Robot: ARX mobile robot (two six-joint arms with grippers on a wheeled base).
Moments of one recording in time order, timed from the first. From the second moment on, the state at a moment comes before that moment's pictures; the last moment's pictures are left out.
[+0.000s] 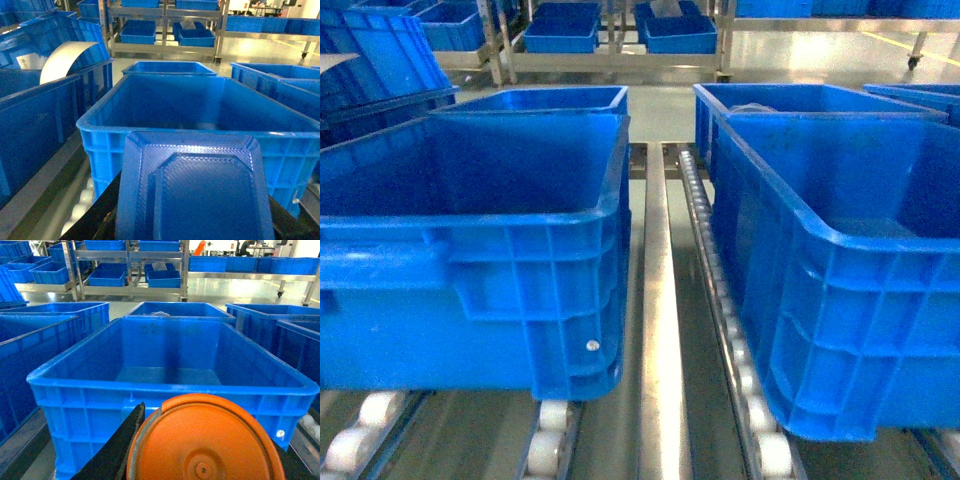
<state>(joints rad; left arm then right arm) 0.00 0.01 0.01 -0.01 0.00 -0.01 0.00 0.00 0.01 -0.01 0.00 0.00</state>
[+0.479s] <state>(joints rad) 0.00 0.01 0.01 -0.01 0.00 -0.01 0.00 0.00 0.01 0.00 0.00 0.00</state>
